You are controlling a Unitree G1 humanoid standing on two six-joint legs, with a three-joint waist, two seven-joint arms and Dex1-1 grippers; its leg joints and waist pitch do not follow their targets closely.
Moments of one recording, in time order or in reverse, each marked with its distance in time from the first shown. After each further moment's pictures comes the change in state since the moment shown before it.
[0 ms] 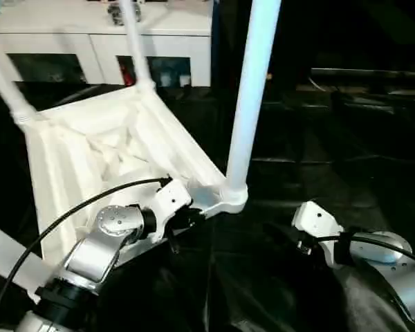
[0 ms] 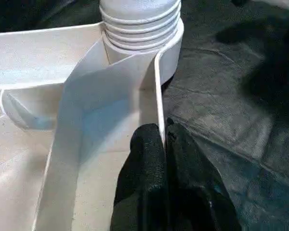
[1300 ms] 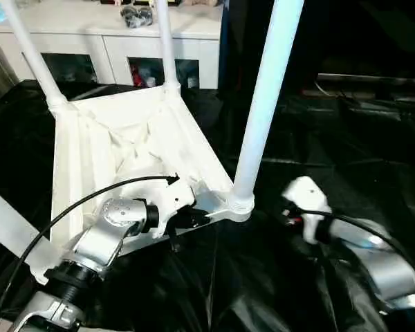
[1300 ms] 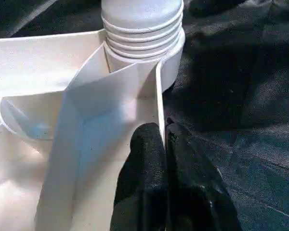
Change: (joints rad) left arm -0.098 -0.003 -0.029 0.180 0.002 -0.107 -0.102; right arm -0.131 0.203 -0.026 0.140 0.033 -0.063 -0.113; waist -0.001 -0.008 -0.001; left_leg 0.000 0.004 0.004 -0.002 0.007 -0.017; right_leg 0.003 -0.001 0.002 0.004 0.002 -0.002
